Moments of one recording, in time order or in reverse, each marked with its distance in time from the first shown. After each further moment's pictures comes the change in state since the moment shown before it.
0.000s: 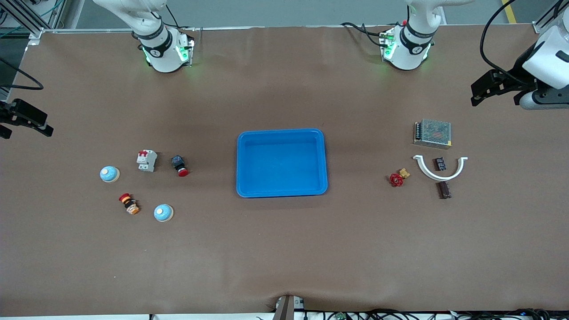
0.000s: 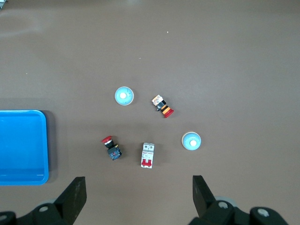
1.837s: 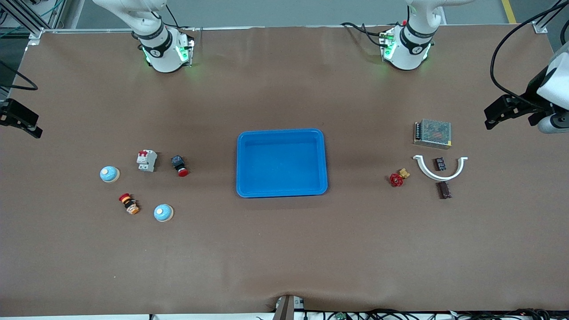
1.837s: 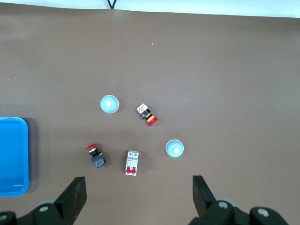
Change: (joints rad) left arm 0.008 0.057 0.026 0.004 0.061 0.123 -0.021; right arm 0.014 -0.002 0.000 0.020 -0.079 0.026 -0.002
